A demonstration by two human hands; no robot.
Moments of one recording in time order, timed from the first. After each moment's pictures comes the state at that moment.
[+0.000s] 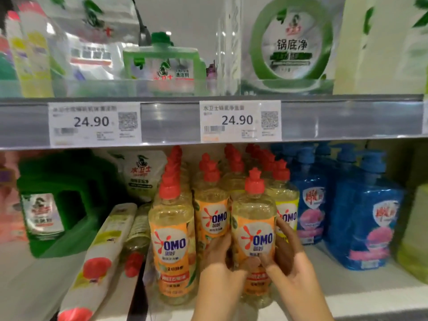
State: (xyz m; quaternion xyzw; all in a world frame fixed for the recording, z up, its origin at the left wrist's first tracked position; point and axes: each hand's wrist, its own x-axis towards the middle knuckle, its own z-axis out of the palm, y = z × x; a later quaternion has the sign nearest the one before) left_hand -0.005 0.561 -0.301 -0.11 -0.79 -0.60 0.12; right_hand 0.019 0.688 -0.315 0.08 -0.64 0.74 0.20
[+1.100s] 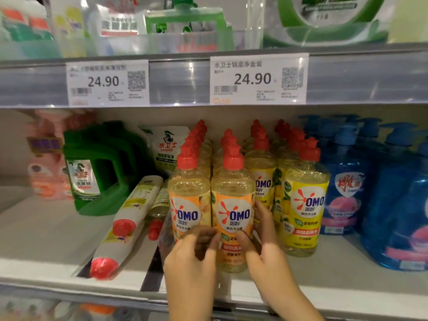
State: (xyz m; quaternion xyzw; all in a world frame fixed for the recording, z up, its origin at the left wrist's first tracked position) left_hand 0.022 0.524 -0.325 0.06 -0.80 -0.47 0.37; right_hand -0.003 0.645 -0.331 0.16 -0.74 0.63 0.15
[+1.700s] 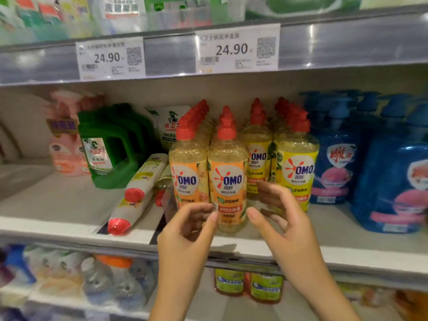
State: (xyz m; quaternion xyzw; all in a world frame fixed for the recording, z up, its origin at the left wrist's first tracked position) left_hand 0.078 0.525 -0.314 -0.03 -0.71 -0.64 0.29; right_hand 0.059 0.682 -0.303 0.19 -0.72 0.63 0.19
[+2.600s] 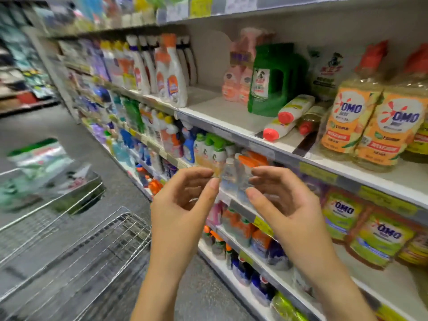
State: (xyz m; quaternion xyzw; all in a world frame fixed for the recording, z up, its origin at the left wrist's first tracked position) left_hand 0.352 0.457 -0.311 0.19 -0.69 -0.53 0.46; right_hand 0.243 0.571 -0.322 0.40 -0.61 0.68 -0.09
